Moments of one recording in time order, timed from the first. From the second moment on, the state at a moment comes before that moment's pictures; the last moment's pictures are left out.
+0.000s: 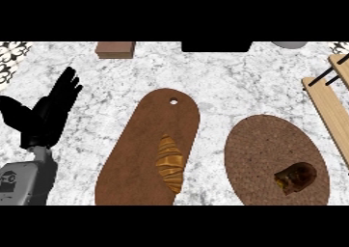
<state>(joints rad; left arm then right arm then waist) -0.25 0.21 0.09 -1.51 0.10 0.00 0.24 -0.20 -0.51 -0.91 -1.74 0.49 0.18 0.36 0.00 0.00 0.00</state>
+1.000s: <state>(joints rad) -0.22 0.21 0.12 -1.53 0.10 -0.01 0.23 -0.12 -0.81 -1.19 -1.37 0.09 0.40 0.25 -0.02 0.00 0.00</state>
